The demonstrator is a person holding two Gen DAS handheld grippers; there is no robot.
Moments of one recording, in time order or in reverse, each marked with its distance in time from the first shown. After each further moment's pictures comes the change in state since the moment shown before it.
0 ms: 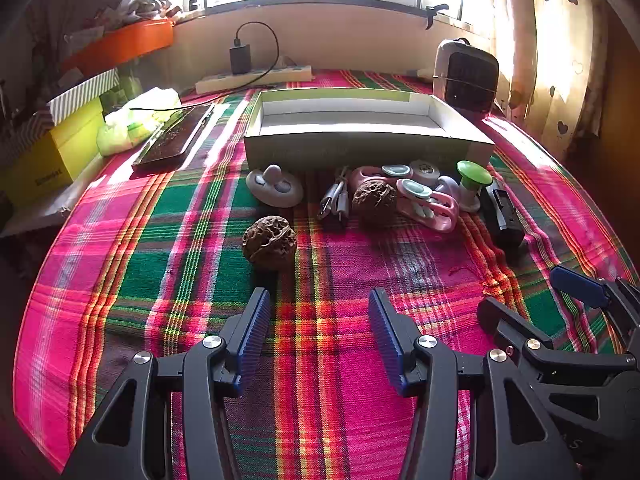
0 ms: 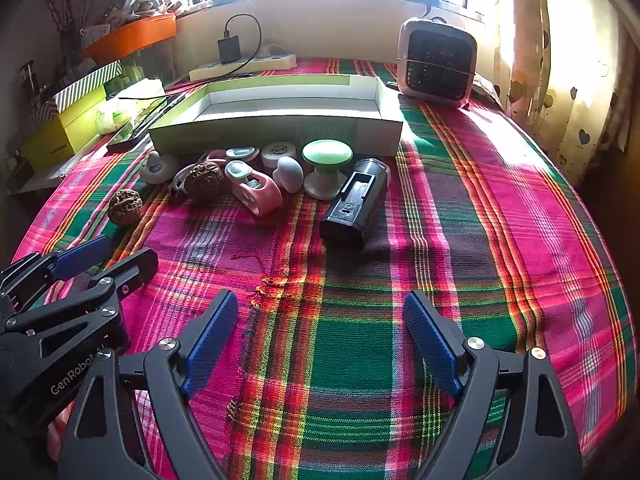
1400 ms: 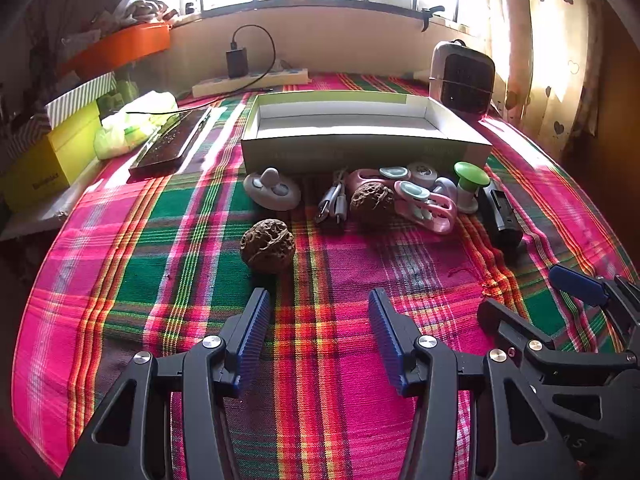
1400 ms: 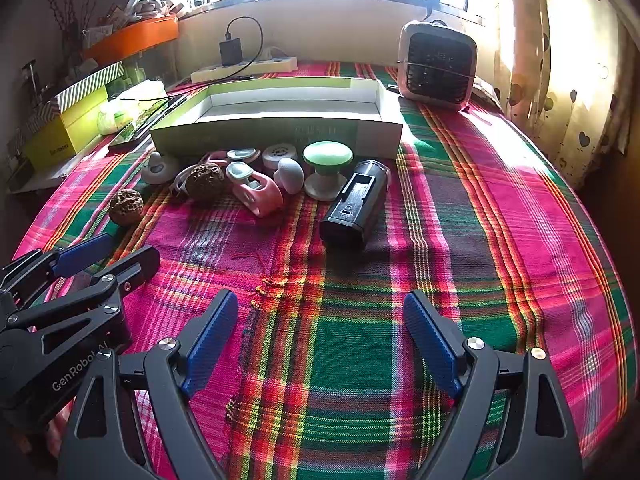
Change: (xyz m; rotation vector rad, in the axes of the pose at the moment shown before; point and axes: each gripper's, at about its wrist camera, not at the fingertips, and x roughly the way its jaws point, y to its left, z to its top) left arm -0.001 0.003 0.003 0.008 -0.002 -0.023; right arm -0.002 0.000 -0.002 -0.008 -0.010 0.009
